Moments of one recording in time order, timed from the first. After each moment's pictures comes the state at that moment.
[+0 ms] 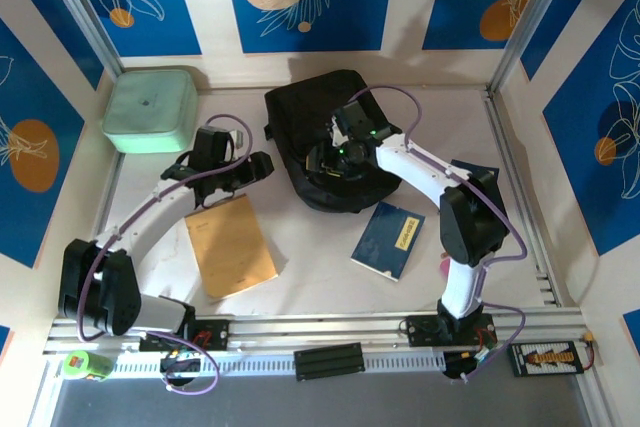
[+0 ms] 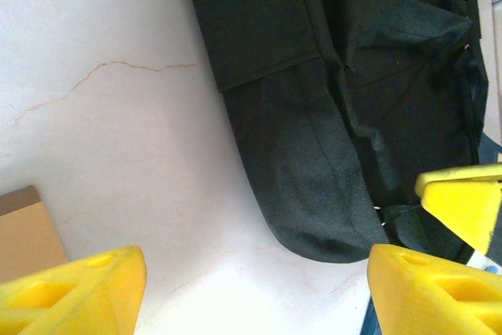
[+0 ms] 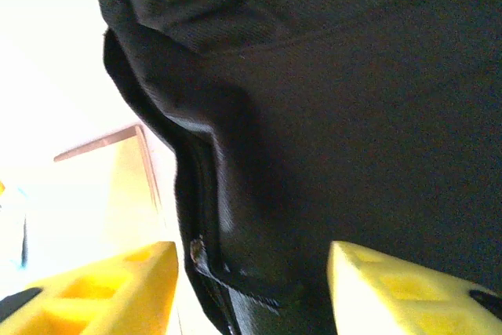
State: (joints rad) left arm -0.32 1.38 0.99 -0.39 0.26 -0.63; right arm 0.55 1.85 1.49 -0.63 -0.33 0.62
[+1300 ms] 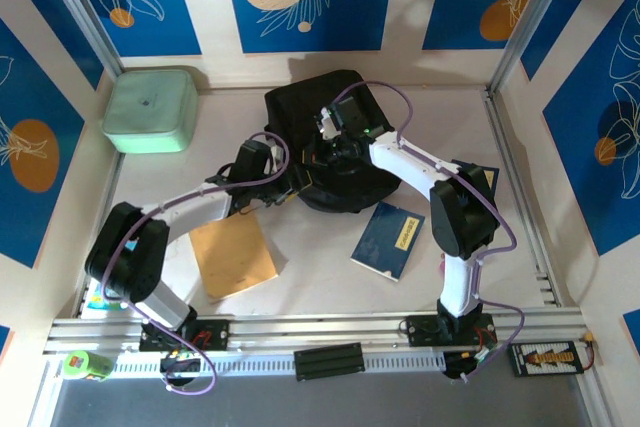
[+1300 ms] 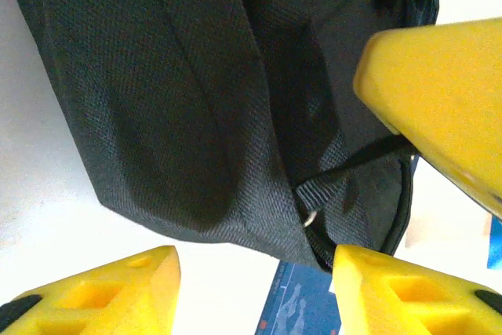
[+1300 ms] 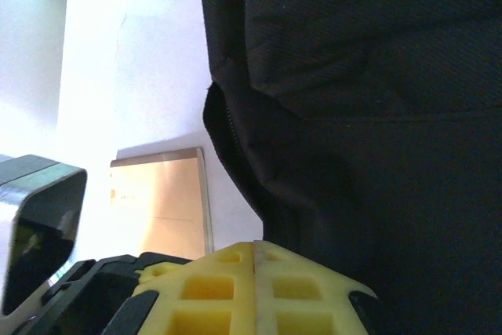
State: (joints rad) left arm -0.52 1.59 0.91 -0.03 0.39 -0.95; right arm 0.56 1.91 1.52 -0.50 -0.44 0.59
